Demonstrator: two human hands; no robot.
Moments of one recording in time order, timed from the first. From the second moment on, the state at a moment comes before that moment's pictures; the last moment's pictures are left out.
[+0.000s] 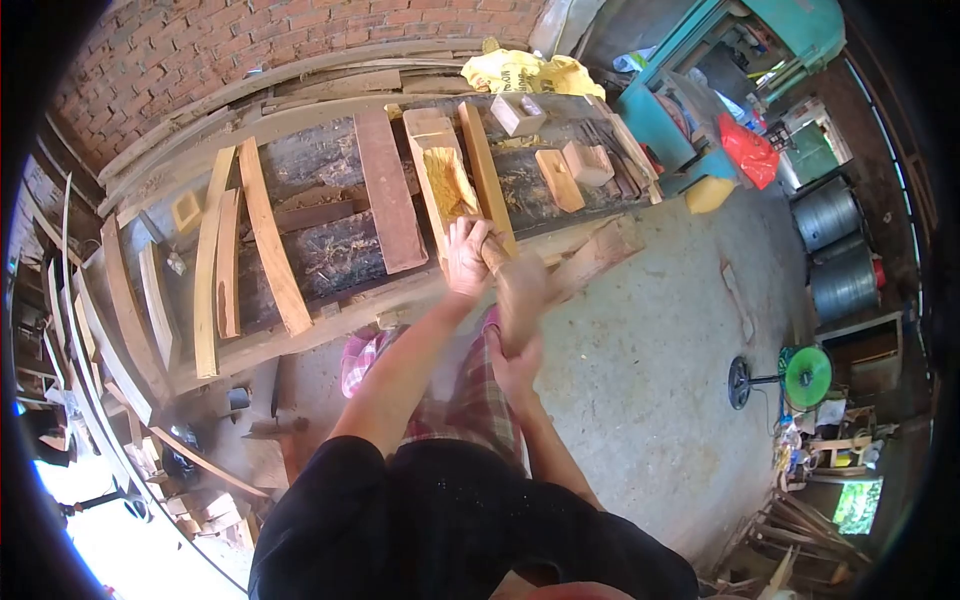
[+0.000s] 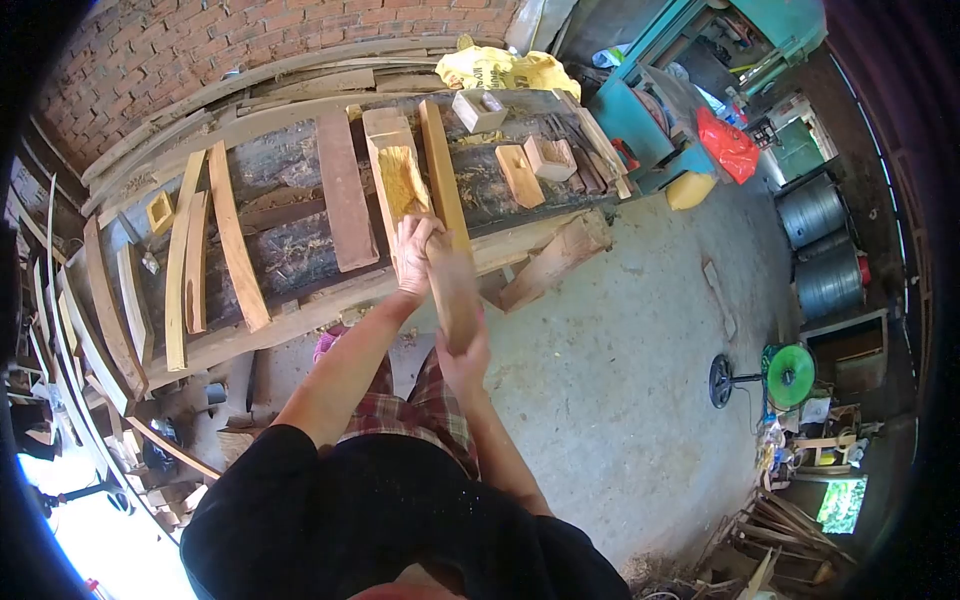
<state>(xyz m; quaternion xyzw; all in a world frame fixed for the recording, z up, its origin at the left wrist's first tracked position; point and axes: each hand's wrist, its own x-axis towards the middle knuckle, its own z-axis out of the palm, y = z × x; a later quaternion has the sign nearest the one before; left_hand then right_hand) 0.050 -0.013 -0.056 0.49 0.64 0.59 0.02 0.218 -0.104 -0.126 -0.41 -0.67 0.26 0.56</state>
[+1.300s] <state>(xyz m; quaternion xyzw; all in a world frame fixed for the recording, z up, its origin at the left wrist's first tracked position) -0.015 0.015 -0.008 0.62 0.53 0.56 0.13 0.175 -0.112 -0.035 -0.54 -0.60 0.37 0.46</state>
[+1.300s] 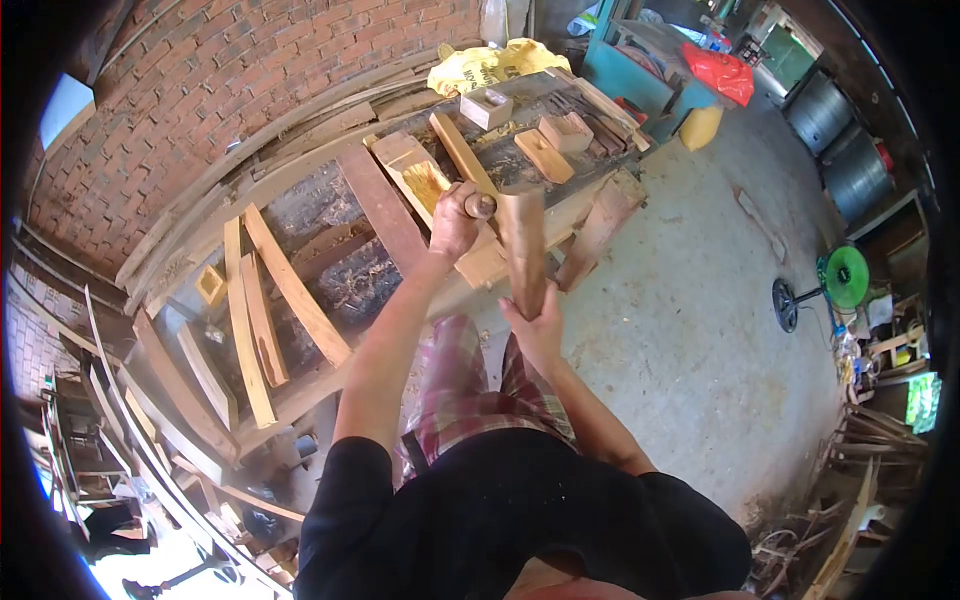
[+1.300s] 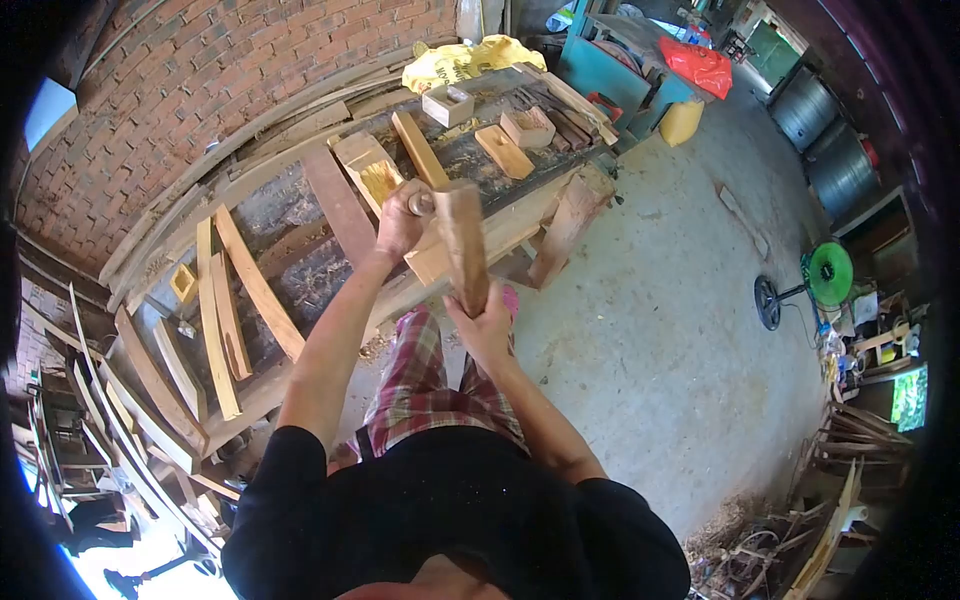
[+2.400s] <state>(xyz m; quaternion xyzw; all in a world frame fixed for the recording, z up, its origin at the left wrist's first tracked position) 0.029 -0.012 -0.057 0.61 0.52 0.59 0.07 0.214 -0.149 -0.030 -0.52 -0.64 0.34 0.46</state>
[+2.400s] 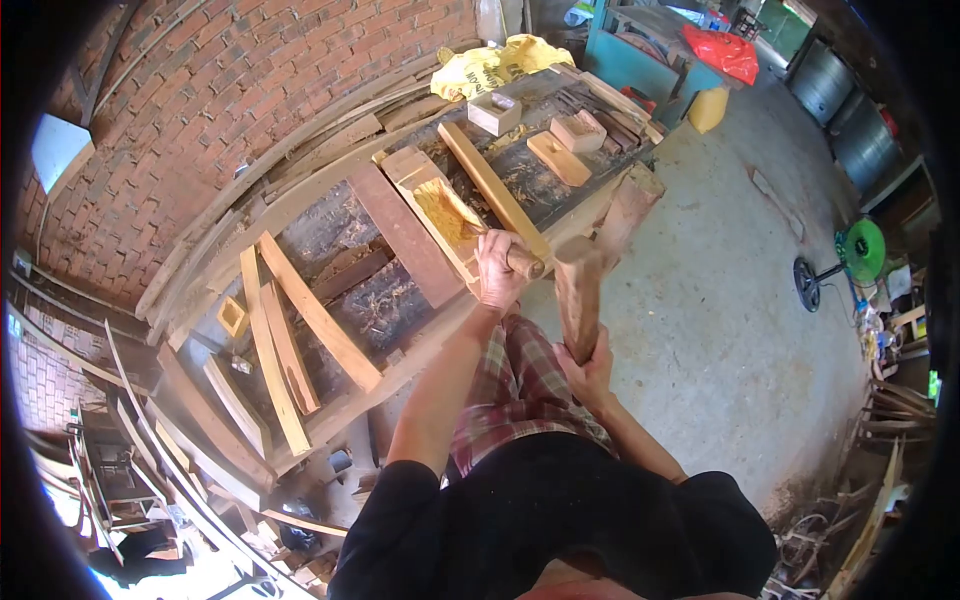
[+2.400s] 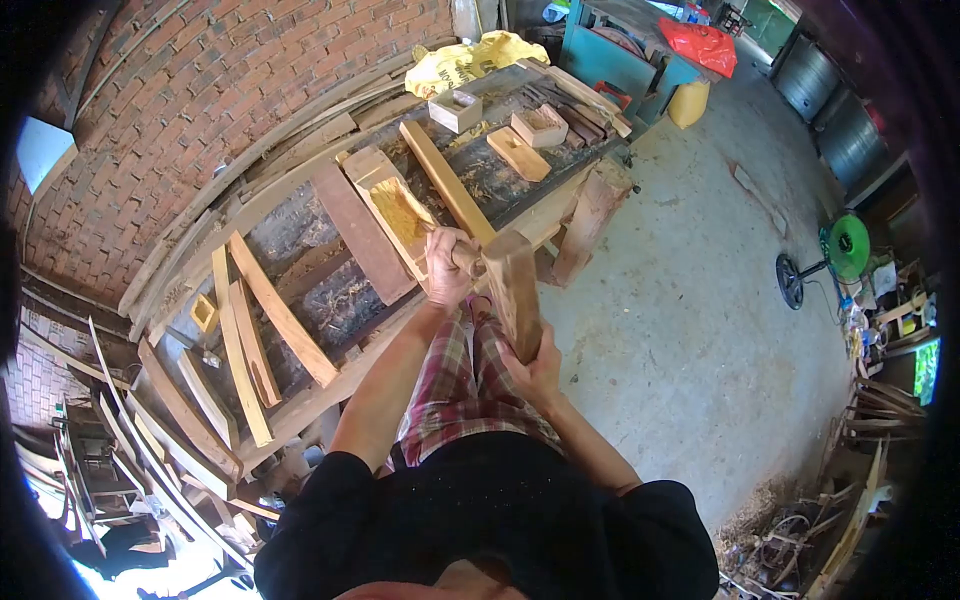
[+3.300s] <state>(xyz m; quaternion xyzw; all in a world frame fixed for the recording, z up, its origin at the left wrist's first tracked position) 0.028 -0.004 -0.021 0.54 0.53 0.65 0.11 0.205 -0.121 0.016 -0.48 -0.66 0.35 0.45</state>
